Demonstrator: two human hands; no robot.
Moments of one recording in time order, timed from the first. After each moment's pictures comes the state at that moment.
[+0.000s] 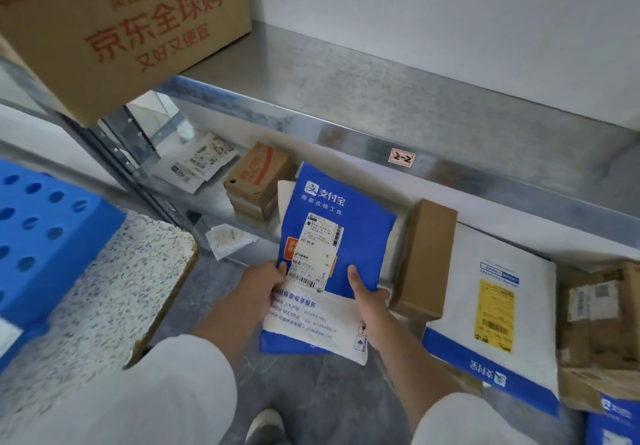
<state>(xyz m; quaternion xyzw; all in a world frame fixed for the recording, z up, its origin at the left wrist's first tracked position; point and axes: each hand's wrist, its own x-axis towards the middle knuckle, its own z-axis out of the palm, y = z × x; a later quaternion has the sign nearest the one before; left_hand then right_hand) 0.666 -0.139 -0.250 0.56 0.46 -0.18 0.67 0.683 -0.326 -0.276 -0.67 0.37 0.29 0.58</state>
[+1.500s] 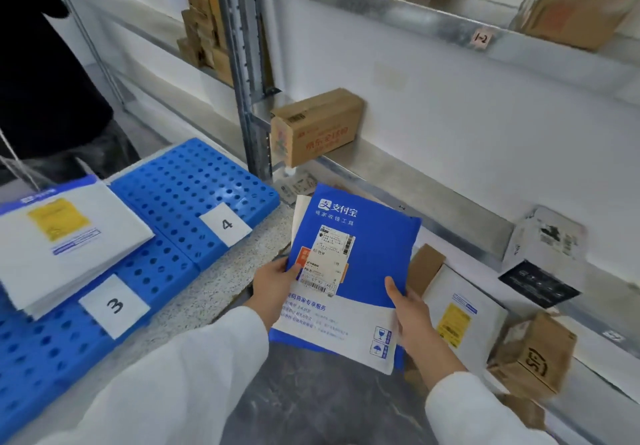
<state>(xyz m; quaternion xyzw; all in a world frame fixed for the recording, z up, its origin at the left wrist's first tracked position) 0.388 -0.185 0.074 0.59 0.43 0.07 0.68 0.488 -0.398 0.033 -0.74 0.17 0.27 0.60</state>
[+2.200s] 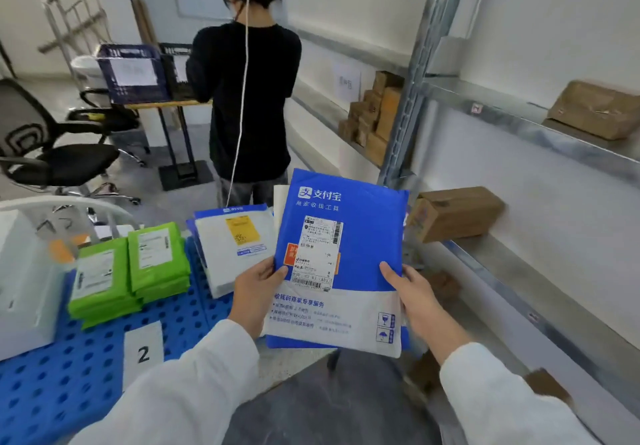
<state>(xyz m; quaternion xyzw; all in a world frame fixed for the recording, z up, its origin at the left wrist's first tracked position) 0.173 -0.031 0.176 0.50 0.41 0.35 0.68 0.389 -0.170 0.177 -0.69 -0.13 0.37 0.60</state>
